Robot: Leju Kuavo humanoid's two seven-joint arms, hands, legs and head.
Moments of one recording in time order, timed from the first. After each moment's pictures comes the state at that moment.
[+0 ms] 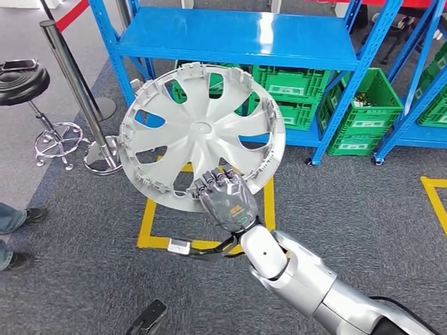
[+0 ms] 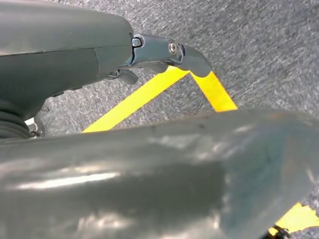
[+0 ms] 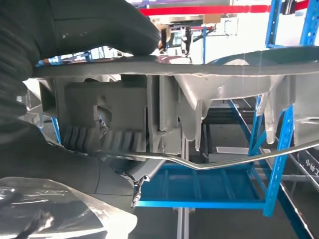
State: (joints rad) left arm -0.16 -0.11 0.13 -0.21 -0.80 0.08 -0.07; right arm -0.63 0.06 1.06 -1.08 1.57 -0.65 0.36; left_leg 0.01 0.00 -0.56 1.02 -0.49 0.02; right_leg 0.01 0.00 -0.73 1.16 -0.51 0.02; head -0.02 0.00
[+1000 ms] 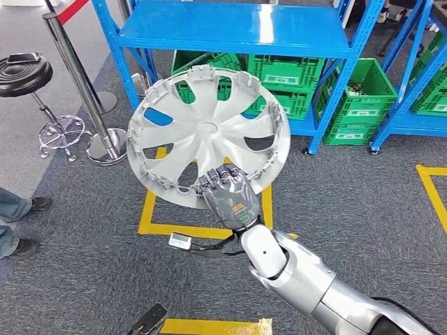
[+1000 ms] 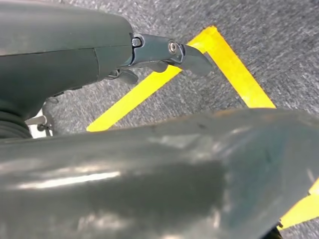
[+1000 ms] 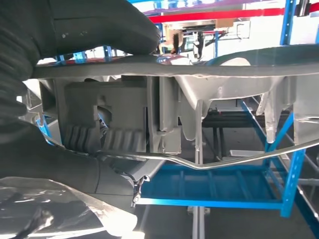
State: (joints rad) left arm -0.15 -0.10 0.13 -0.21 -0.84 0.06 -0.10; right arm -0.63 0.07 1.07 -1.05 1.57 -0.66 0.42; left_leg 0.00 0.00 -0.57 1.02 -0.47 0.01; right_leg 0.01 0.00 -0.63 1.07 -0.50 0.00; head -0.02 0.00
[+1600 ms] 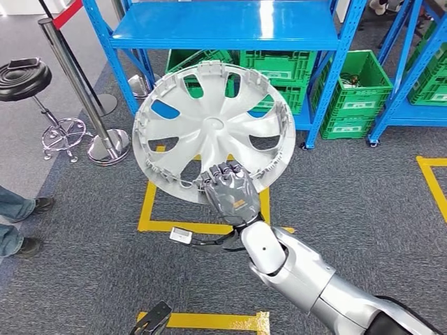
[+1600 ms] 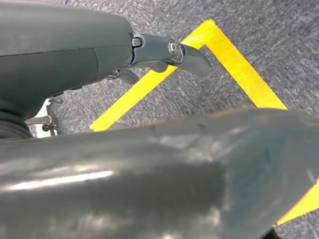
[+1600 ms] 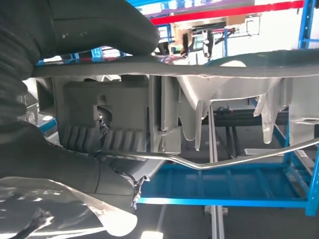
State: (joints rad) left arm -0.16 -0.10 0.13 -0.22 -0.86 0.05 -0.08; right arm -0.65 0.08 1.07 -1.01 1.57 -0.67 0.44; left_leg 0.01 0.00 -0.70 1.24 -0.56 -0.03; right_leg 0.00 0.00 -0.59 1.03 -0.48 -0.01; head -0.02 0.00
